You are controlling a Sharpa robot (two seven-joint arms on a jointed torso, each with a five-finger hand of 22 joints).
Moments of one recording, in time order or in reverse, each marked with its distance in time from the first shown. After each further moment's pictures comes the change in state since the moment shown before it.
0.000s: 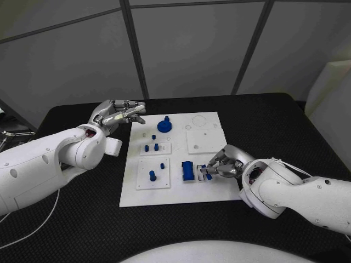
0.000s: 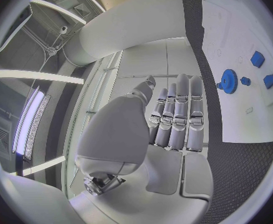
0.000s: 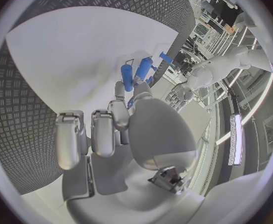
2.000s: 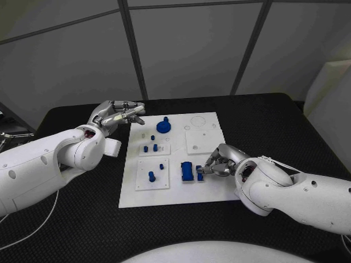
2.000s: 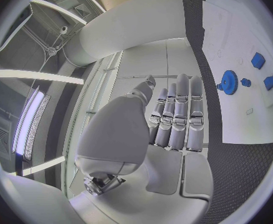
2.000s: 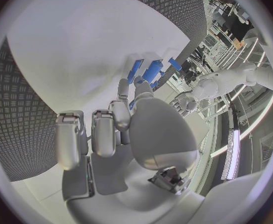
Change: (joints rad) left arm 0.000 -0.001 0.000 0.001 0.000 0.003 -0.003; left_hand 0.000 0.000 0.000 0.000 0.000 0.000 0.000 0.000 0.000 0.000 0.000 0.000 0.000 0.000 0.000 0.000 -0.001 0.000 0.000 0.000 -0.004 0.000; right arm 0.000 0.059 0.000 -0.047 -0.166 0.035 -0.084; right_hand 0.034 -0.057 -0.043 -0.009 -0.098 0.060 -0.024 0.014 0.046 0.009 -0.016 -0.003 0.006 0.004 -0.011 0.000 0.000 0.000 0.000 -0.007 0.000 0.000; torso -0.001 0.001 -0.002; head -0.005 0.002
